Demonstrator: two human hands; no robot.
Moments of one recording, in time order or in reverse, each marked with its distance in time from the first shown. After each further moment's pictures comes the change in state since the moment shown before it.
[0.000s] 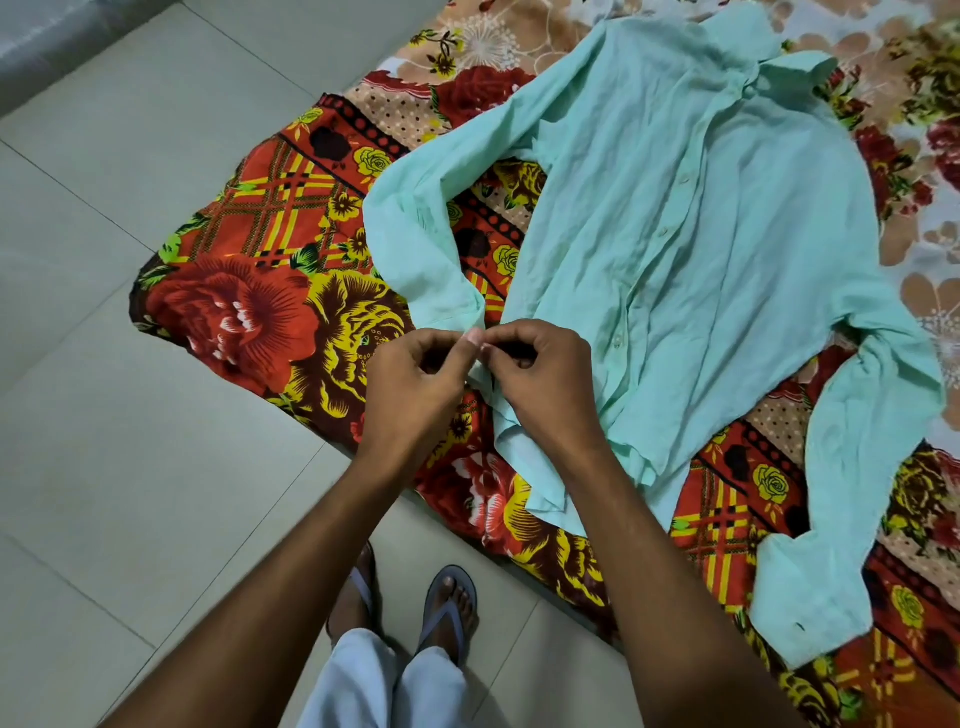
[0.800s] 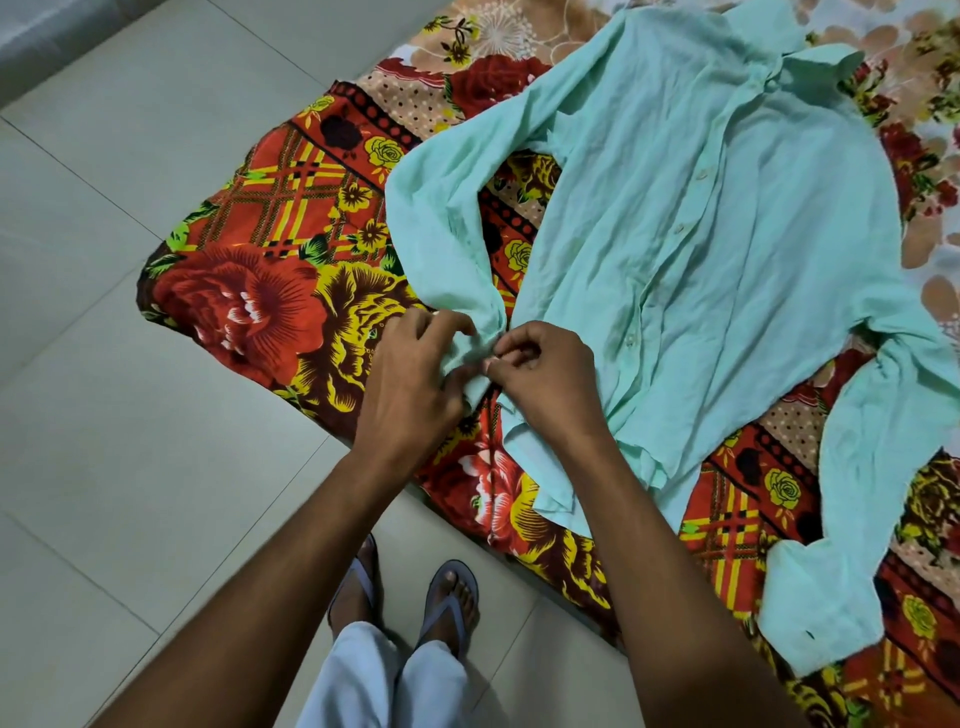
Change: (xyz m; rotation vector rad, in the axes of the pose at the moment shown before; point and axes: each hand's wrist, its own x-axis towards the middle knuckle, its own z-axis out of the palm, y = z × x) left_hand 0.010 -0.029 -0.006 0.520 -0.020 0.368; right_hand 0.005 0.006 0.007 -0.104 -0.060 0.190
